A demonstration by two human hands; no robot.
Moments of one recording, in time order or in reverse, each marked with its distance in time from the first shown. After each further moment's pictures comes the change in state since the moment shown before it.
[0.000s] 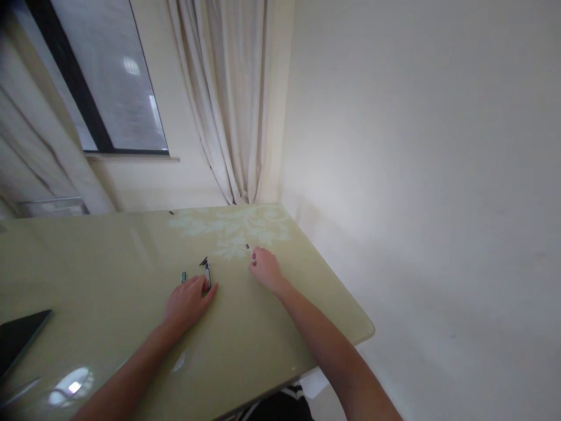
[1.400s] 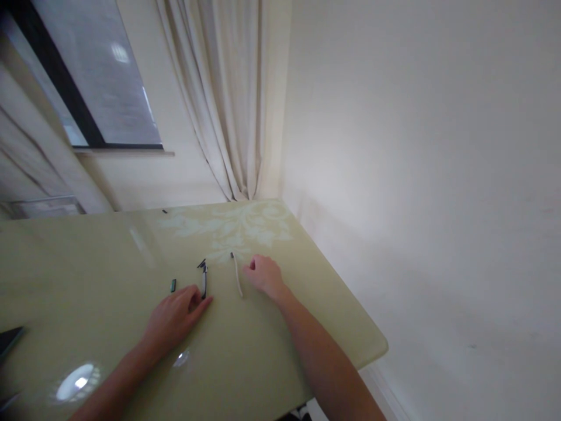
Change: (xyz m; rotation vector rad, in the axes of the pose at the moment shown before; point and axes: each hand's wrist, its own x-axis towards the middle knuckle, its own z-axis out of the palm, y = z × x) left_hand -0.014 -0.006 -0.017 -0.094 -0.114 0.049; right_hand -0.006 -0.004 0.004 0.096 -0.096 0.140
